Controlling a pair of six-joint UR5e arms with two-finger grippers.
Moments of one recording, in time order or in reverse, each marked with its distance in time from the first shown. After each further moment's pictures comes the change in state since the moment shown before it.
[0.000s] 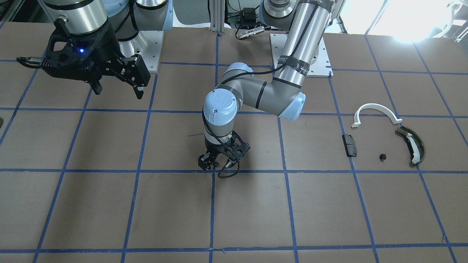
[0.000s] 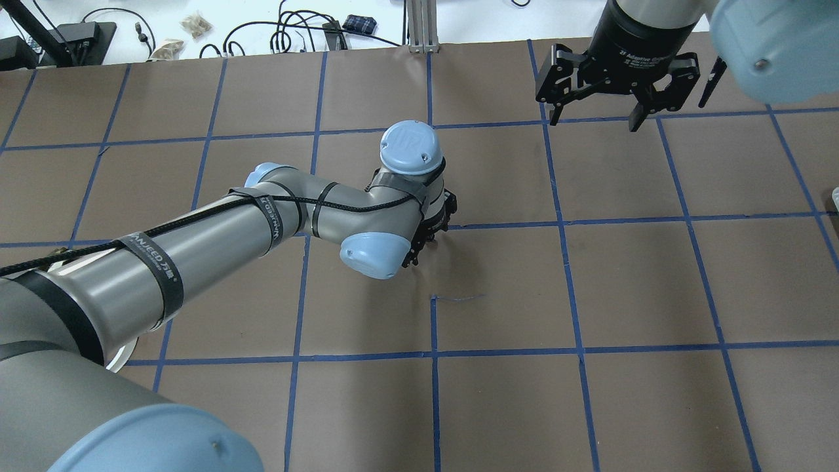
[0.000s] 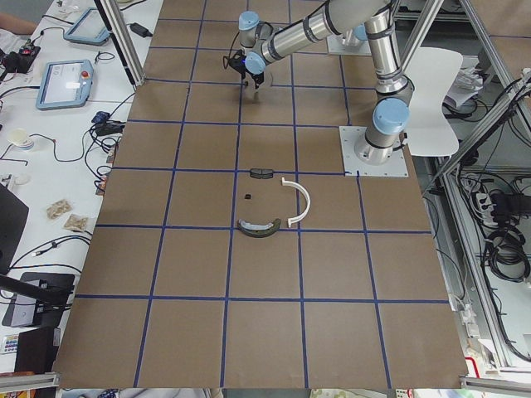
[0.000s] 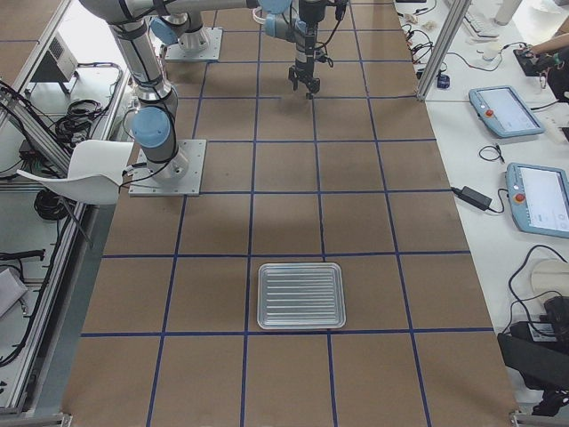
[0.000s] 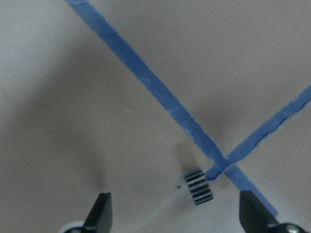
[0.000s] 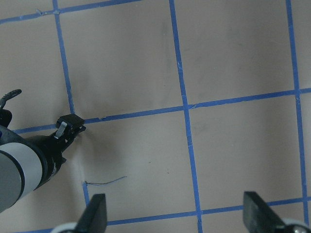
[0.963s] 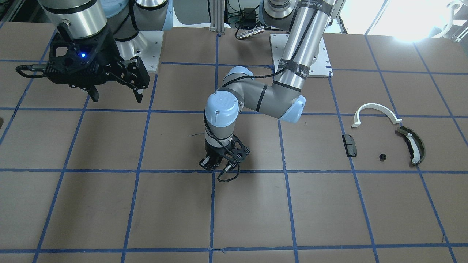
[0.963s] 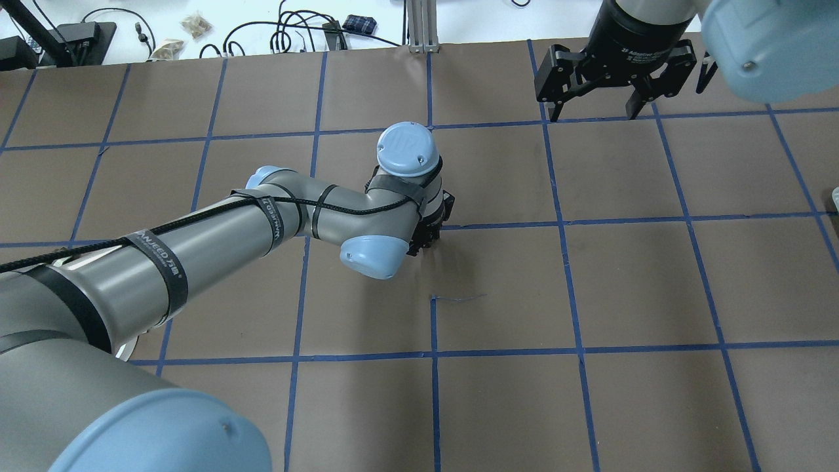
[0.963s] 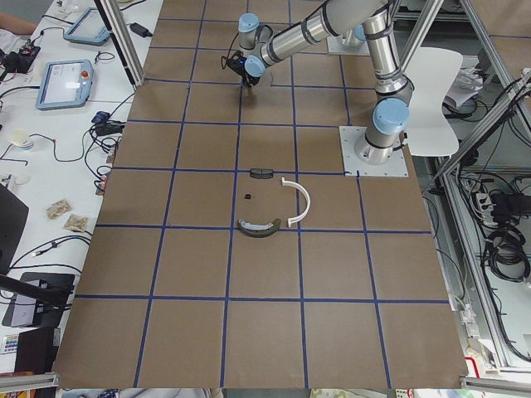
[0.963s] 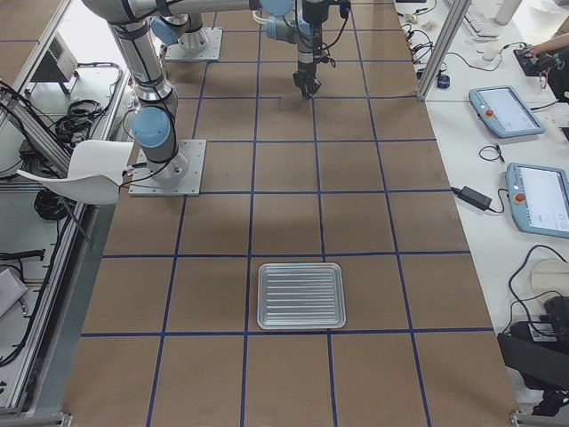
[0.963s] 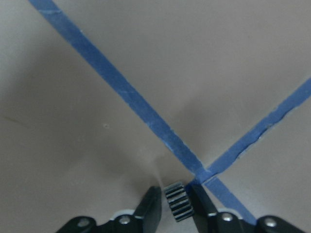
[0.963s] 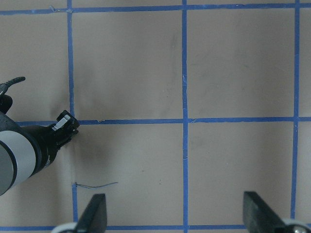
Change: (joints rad) left arm 0.009 -0.019 -0.002 0.070 -0.004 0.027; right arm 0.000 0.011 0.000 -0.029 -0.006 -0.107
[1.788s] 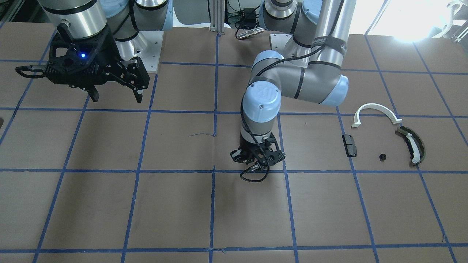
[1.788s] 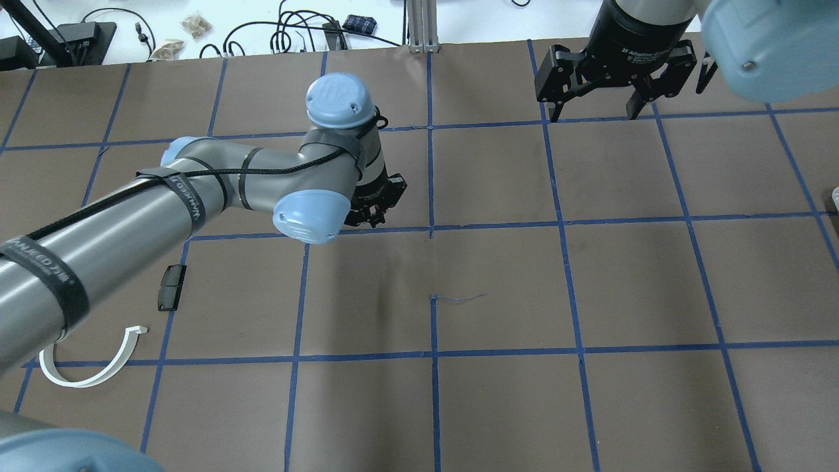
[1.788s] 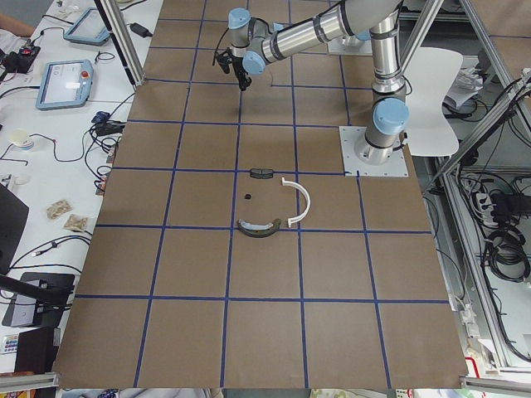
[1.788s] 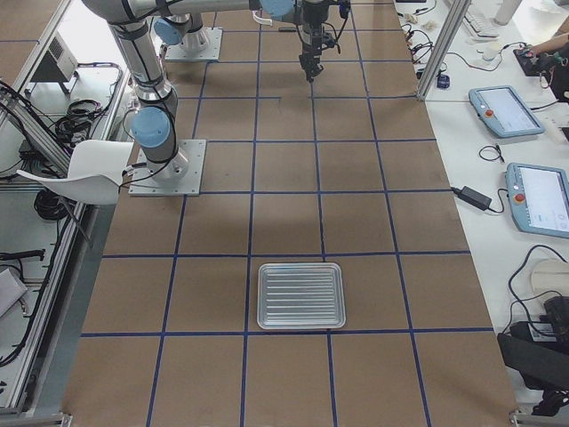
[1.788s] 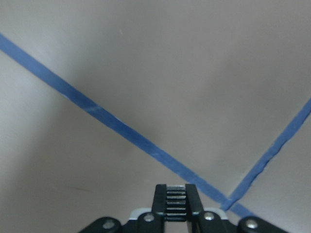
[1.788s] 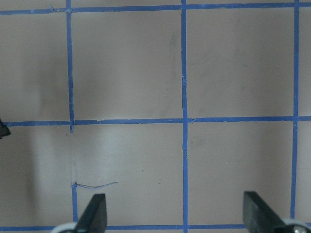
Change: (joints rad) left arm 0.178 0.179 -0.006 -0.250 0.070 0.619; right arm 0.000 0.000 0.000 0.001 -0.001 0.002
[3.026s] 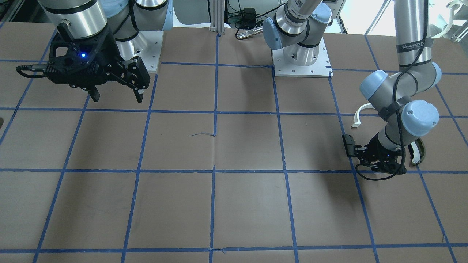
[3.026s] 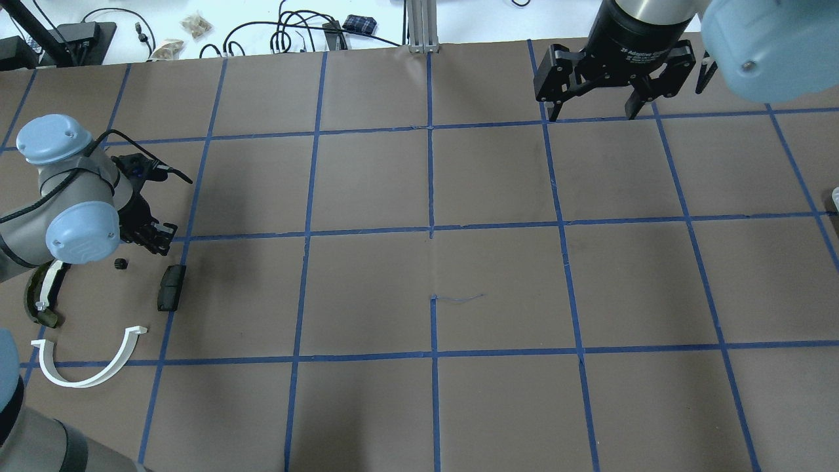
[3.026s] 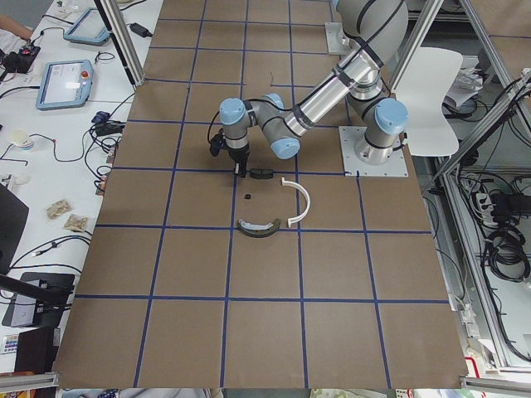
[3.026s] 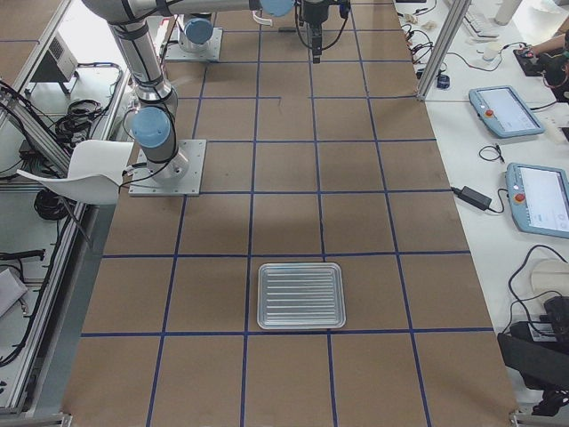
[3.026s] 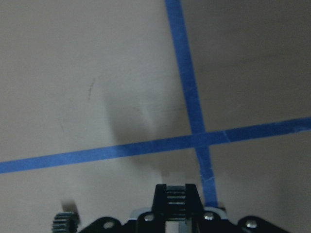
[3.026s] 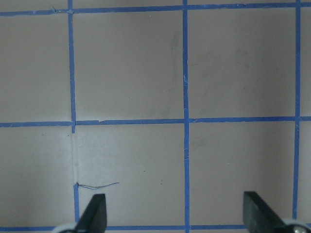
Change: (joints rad) left arm 0.671 0.000 -0.197 0.193 0.078 1.229; right arm 0.000 0.000 0.000 -0.002 0.006 0.003
